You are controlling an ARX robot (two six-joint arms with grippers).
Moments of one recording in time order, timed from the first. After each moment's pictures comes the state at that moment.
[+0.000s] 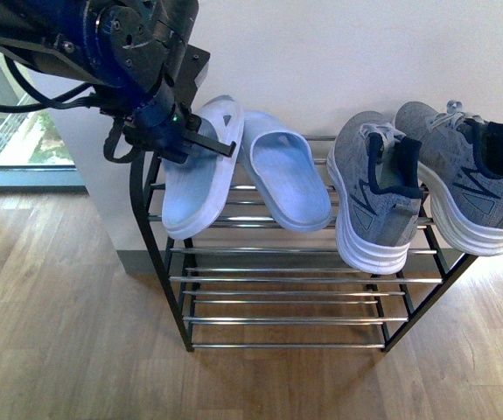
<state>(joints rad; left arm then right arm) -0.35 2.43 1.60 -0.04 -0.19 0.11 0.00 0.00 0.02 0.00 0.00 -0.01</state>
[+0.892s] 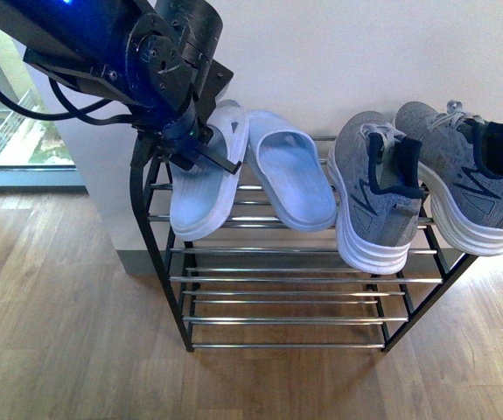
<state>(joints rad) -0.38 2.51 1.67 -0.02 -0.28 0.28 0.00 0.00 0.02 0.00 0.00 -0.01</state>
